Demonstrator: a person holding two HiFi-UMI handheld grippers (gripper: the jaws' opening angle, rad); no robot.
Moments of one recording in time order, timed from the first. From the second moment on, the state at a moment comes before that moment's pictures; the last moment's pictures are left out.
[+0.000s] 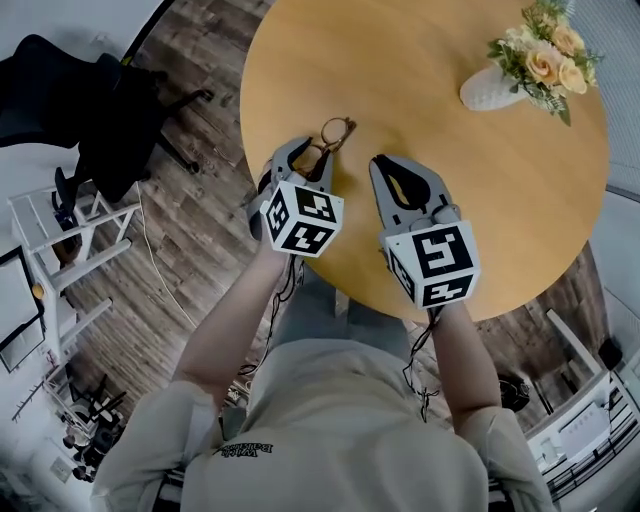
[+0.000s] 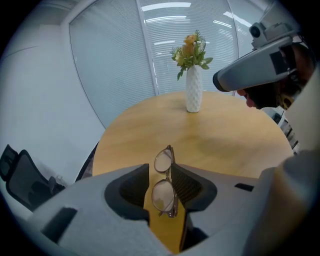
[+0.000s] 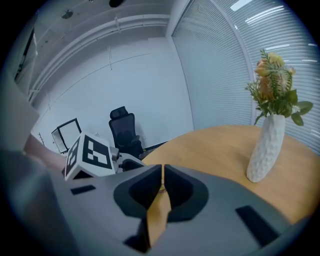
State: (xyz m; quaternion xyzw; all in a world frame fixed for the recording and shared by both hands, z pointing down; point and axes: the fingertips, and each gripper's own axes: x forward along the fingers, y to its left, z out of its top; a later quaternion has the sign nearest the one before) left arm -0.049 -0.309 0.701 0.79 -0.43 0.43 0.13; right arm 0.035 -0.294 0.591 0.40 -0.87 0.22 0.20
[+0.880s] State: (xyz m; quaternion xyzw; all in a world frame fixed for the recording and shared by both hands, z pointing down) left arm -0.048 -0.321 0.742 0.77 -0.44 0.45 0.13; right arm 0.049 -0.285 0.612 0.40 -0.86 0.24 0.21
